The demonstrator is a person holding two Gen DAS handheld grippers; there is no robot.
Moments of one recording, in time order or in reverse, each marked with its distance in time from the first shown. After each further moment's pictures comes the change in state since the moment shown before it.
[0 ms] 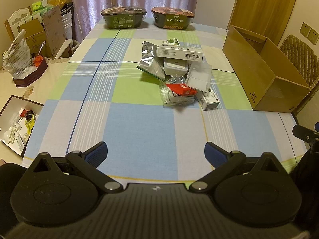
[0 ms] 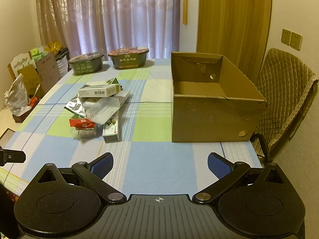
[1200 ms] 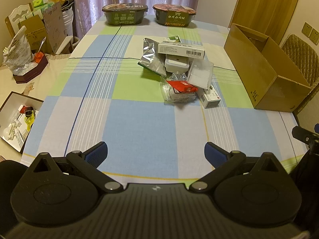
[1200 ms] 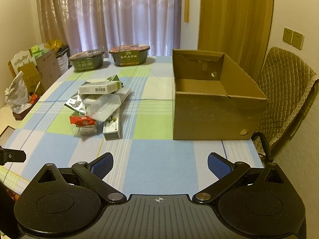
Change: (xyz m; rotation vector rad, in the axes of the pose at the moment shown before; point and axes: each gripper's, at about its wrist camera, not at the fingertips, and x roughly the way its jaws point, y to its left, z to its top) left arm 0.004 0.000 -0.001 0.007 0.013 0.027; right arm 0.004 0.003 0.000 -0.008 0.021 0.001
